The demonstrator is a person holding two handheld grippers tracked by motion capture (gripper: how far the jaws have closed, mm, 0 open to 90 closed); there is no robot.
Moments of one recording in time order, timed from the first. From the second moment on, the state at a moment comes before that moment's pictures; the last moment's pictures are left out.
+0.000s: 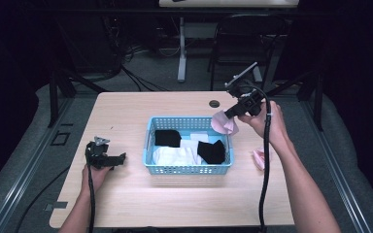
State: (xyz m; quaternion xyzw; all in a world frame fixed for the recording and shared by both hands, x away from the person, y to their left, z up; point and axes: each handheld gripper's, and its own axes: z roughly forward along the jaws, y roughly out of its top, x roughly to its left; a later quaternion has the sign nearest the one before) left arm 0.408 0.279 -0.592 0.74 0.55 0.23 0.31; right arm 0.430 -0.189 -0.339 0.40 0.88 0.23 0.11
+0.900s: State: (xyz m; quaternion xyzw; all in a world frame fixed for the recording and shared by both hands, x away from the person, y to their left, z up) left arm 0.408 0.279 -0.592 0.74 0.55 0.23 0.31; right arm 0.413 -0.276 -0.350 0.47 0.84 0.22 0.13
